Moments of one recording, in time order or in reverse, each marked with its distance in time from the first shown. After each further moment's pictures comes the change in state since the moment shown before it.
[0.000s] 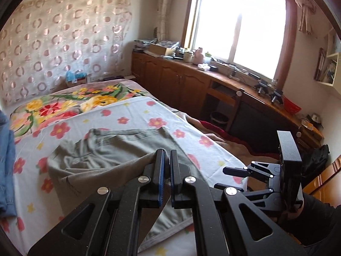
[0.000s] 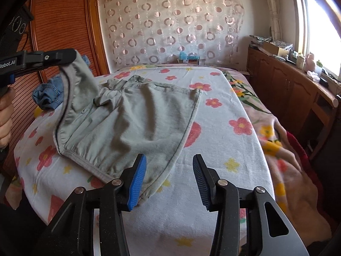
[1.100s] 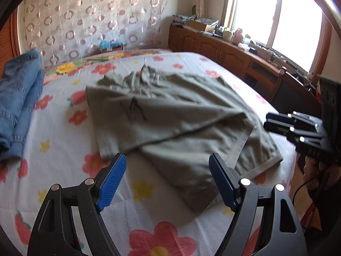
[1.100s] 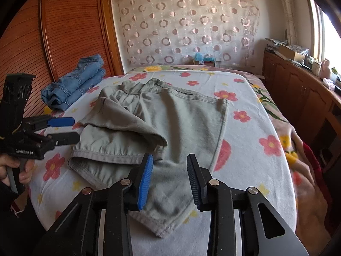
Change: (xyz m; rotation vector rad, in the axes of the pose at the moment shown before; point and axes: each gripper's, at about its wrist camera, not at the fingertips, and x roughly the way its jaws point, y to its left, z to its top) left arm 0.019 0.065 -0.096 -0.127 0.155 0.222; right arm 0.035 0.018 0.020 -0.035 0.002 0.091
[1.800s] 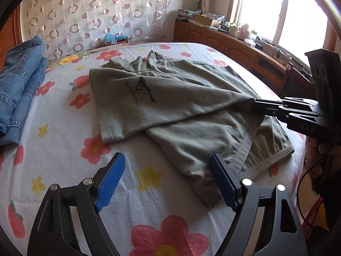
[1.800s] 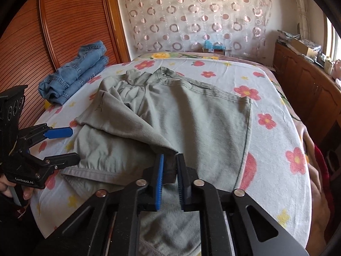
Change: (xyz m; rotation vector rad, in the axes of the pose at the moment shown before) left arm 0.008 0.008 -0.013 -0.022 0.026 0.020; right arm 0.046 0.003 0.027 -0.012 0.093 0.042
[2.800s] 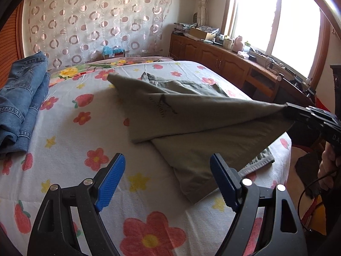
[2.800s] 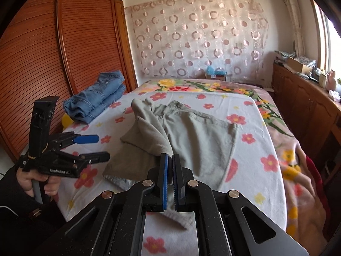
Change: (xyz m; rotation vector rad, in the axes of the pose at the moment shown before) left arm -0.035 -0.011 0.008 0.007 -0.089 -0.026; right arm -0.102 0.017 -0.033 -0.004 -0.172 0.013
